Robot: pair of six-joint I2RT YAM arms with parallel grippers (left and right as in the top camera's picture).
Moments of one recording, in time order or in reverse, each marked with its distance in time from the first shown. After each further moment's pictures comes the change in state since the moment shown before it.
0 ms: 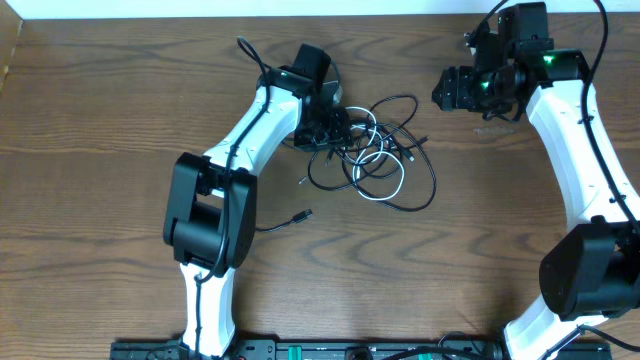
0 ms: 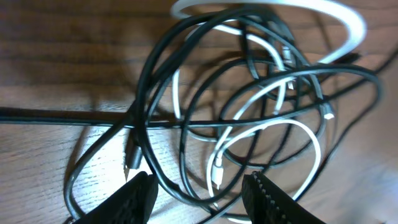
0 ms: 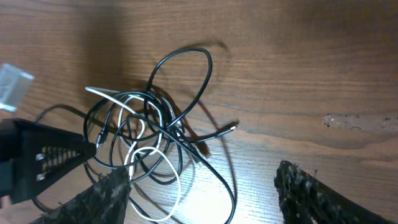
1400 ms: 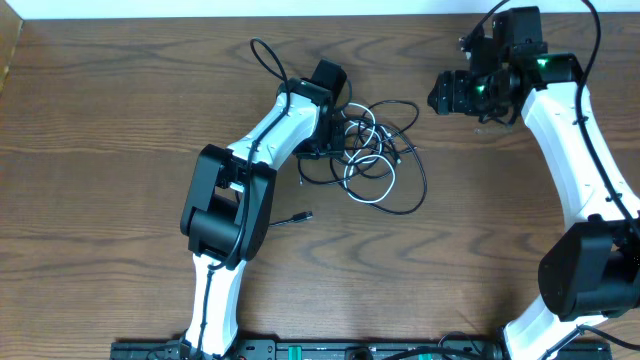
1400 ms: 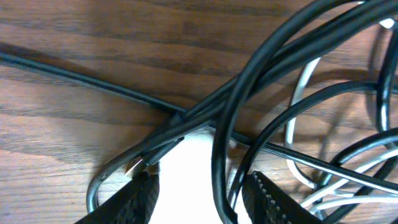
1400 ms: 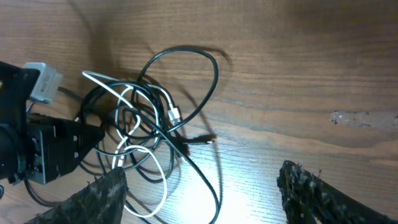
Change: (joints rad) left arm -0.051 0.072 0.000 -0.018 -0.341 -0.043; right arm 0.014 0.000 -0.034 0.020 0.003 0.000
